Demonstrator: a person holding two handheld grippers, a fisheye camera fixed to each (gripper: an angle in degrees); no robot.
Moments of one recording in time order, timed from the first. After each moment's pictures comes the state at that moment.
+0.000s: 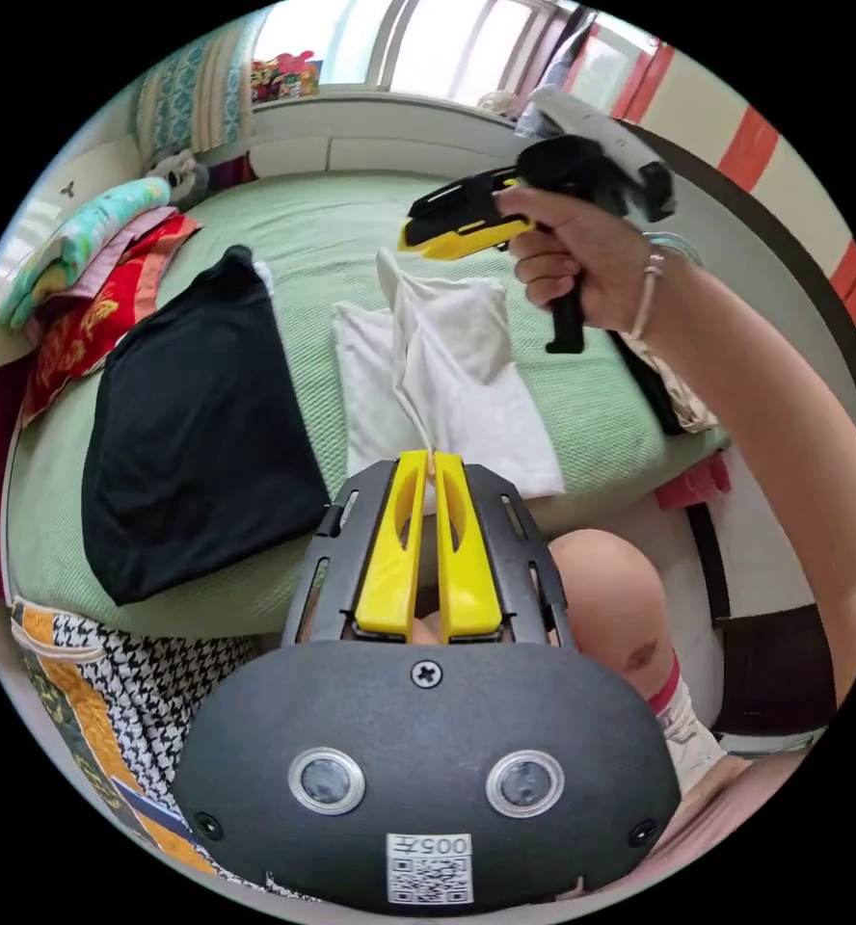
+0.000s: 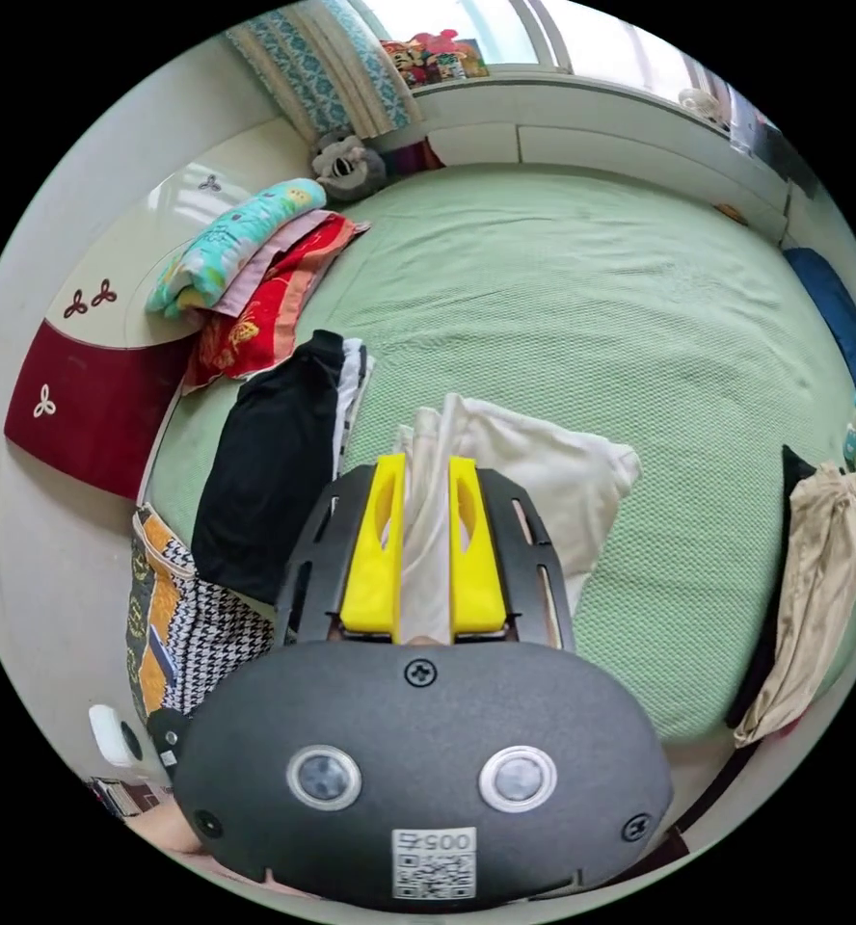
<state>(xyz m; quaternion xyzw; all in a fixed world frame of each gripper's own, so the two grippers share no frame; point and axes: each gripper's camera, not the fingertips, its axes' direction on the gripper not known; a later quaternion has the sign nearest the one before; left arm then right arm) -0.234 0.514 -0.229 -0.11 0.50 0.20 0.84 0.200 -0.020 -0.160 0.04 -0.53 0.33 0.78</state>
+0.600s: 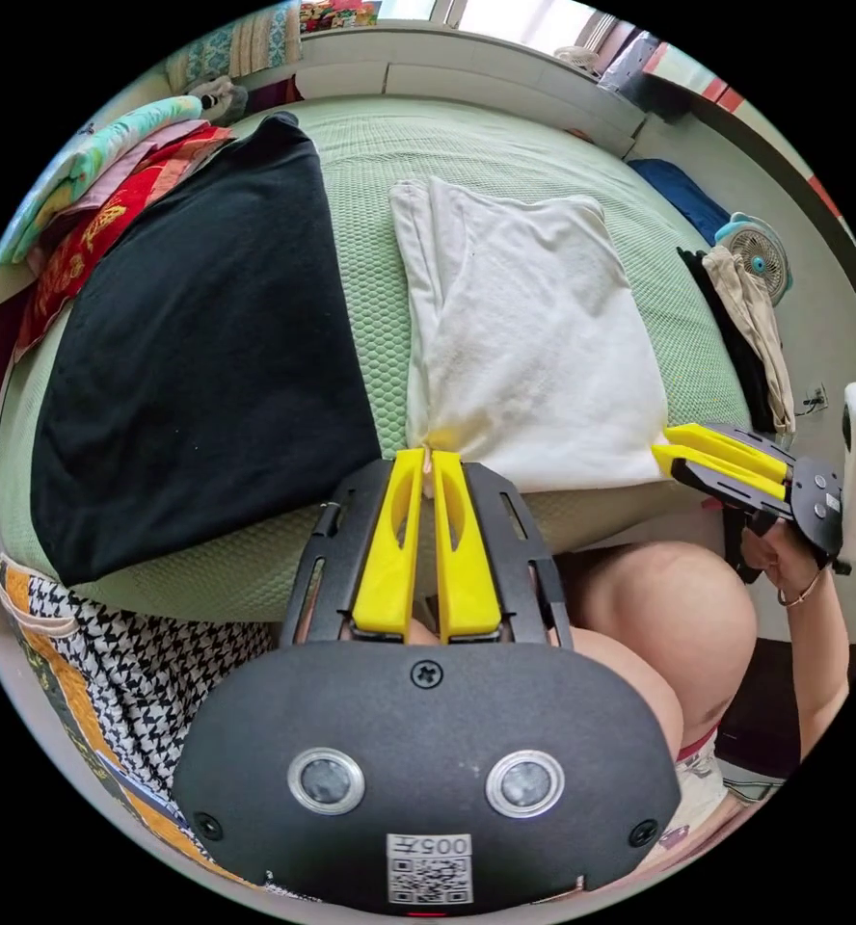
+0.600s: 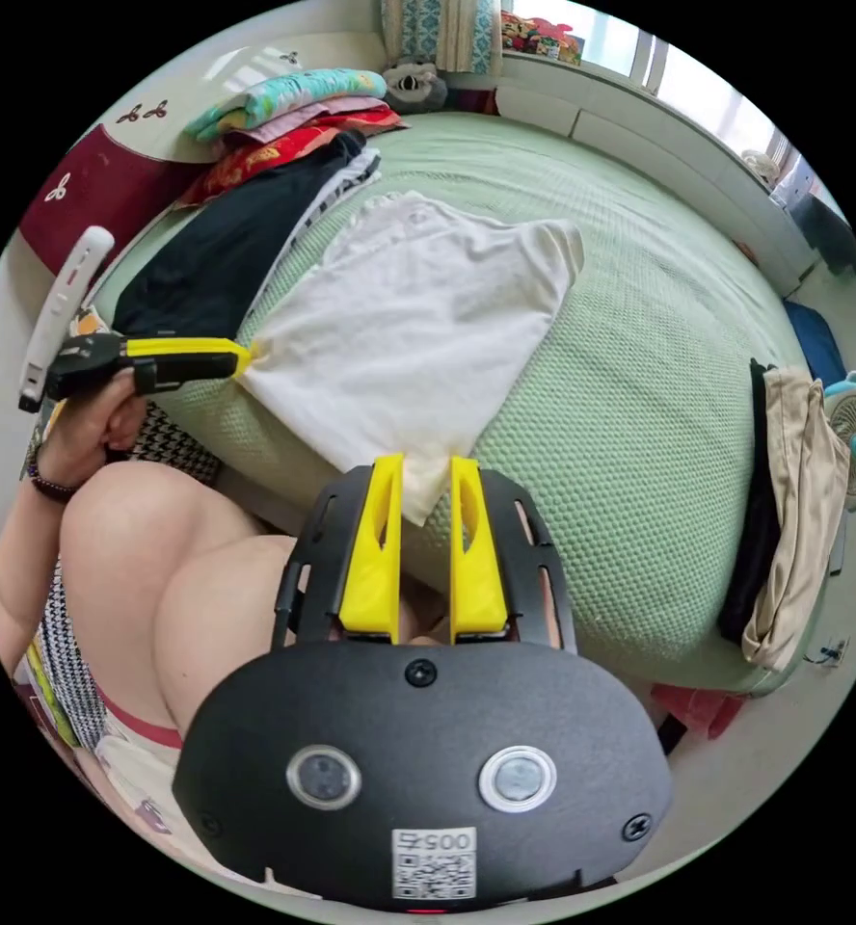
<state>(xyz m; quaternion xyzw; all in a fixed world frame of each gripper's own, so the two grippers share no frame) -0.210 0.548 -0.128 -0.20 0.44 0.20 0.85 0.052 0.080 -0.226 0.02 -0.46 0.20 0.87</state>
